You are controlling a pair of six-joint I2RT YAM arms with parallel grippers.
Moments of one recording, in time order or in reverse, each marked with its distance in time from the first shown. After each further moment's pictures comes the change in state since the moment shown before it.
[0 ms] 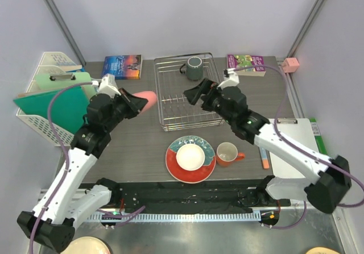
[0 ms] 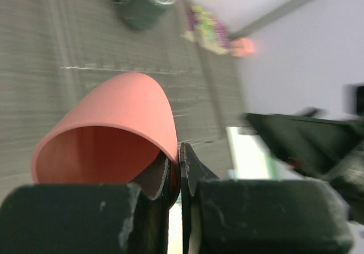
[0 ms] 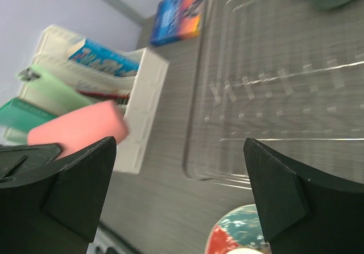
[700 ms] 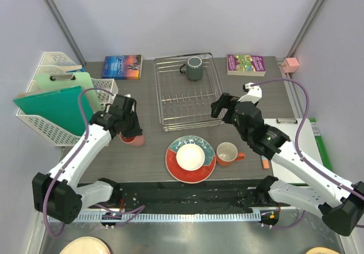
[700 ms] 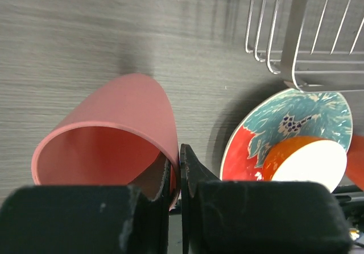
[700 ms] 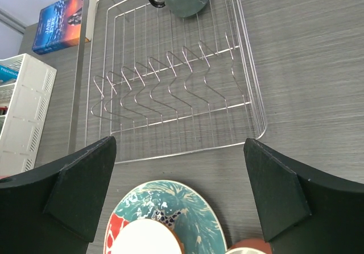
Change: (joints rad) left arm -0.008 0.288 0.095 -0.632 -0.154 0.200; right arm 0.000 -0.301 -0.127 -0.332 0.363 -0.206
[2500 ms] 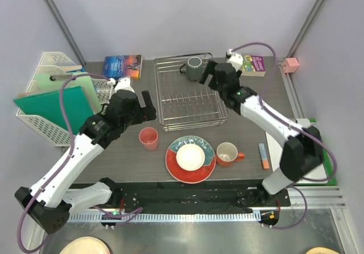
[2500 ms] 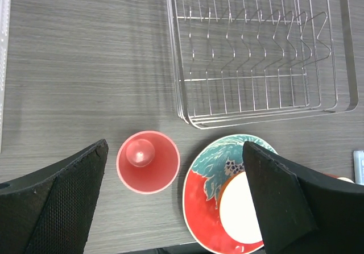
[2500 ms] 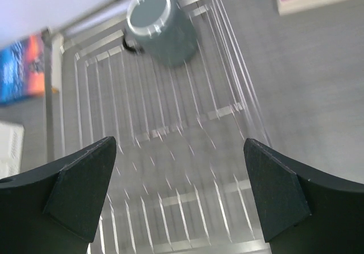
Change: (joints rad) left arm -0.238 -0.122 0.170 0.098 -0.312 -0.017; right arm -0.184 0.519 0.310 0.137 -0.071 -0.024
